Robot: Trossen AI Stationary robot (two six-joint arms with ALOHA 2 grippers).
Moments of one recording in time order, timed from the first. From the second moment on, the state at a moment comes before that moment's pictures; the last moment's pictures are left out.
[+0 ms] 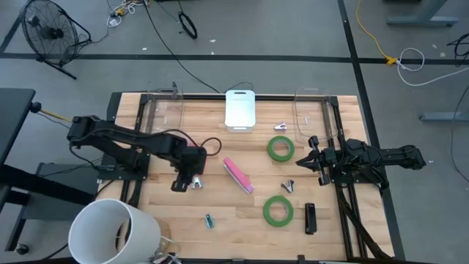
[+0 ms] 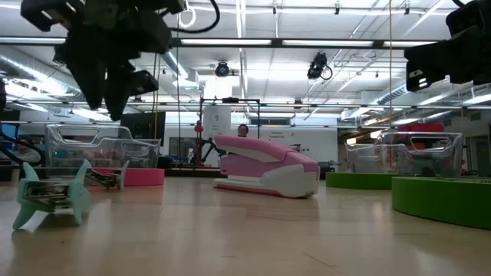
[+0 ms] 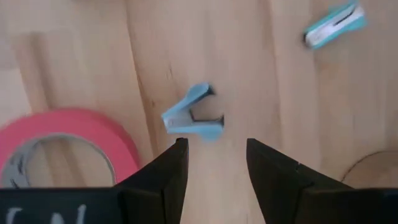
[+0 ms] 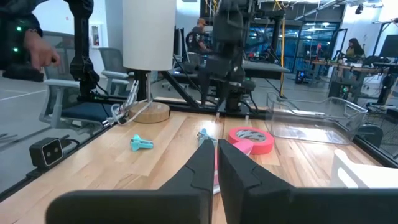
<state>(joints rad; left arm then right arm) -0.11 1.41 0.97 -0.87 0.17 0.01 0.06 0.01 0.02 0.03 -0.12 -0.06</state>
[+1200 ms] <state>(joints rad) -0.02 1.49 0.91 -0.93 -0.05 -0.01 0.06 0.01 0.02 0.03 -0.12 -0.06</state>
